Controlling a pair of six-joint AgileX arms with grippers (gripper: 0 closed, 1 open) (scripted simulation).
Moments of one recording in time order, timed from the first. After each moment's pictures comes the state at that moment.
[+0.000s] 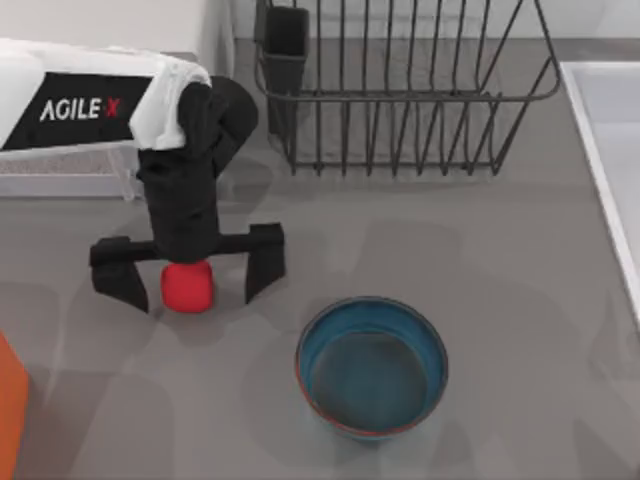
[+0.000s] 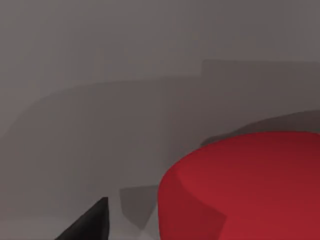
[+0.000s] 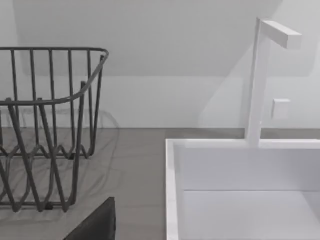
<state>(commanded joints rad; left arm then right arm) -0.41 2.16 1.45 -0.96 -0.04 -0.55 0.00 0.00 0.00 0.00 0.00 0.00</state>
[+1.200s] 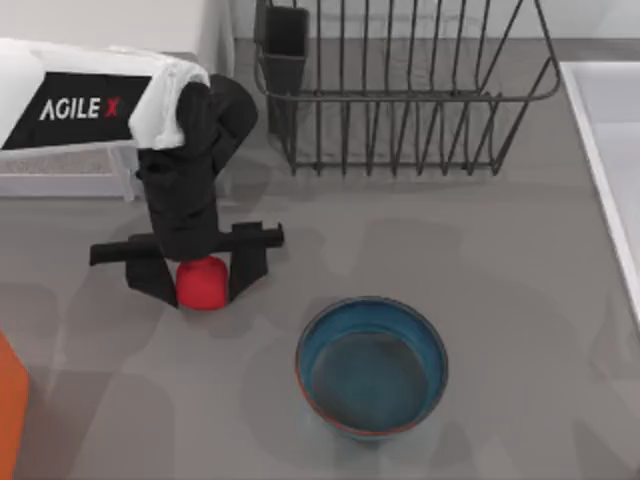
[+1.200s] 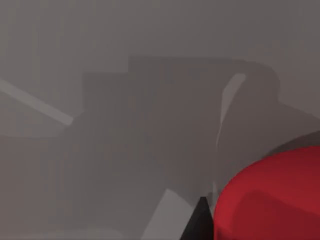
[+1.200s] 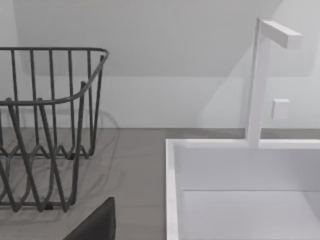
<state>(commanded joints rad) -0.41 2.16 1.45 -0.96 -0.04 -0.55 0.00 0.00 0.00 0.00 0.00 0.00</state>
